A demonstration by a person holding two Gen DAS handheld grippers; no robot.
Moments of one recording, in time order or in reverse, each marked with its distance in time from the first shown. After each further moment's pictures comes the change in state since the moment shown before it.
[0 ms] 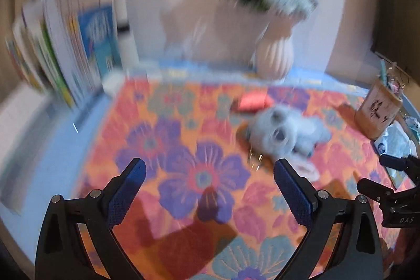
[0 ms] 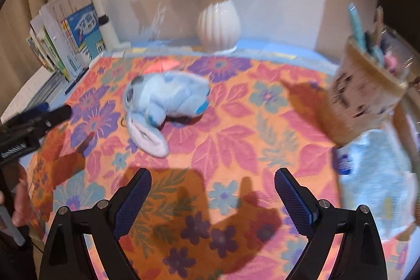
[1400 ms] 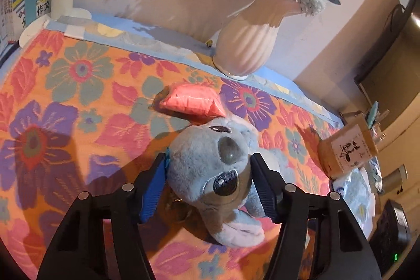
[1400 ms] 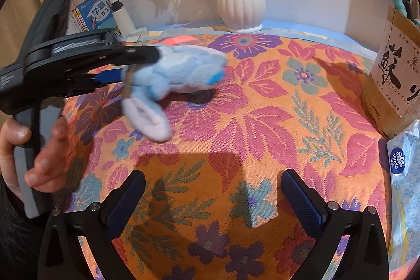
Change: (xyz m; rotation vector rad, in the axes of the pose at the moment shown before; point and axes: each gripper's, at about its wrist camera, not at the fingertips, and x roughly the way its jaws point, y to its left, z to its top) left arm 0.078 -0.026 0.035 -0.186 0.136 -0.352; right arm 0.037 0.001 -0.014 -0.017 0.031 0.133
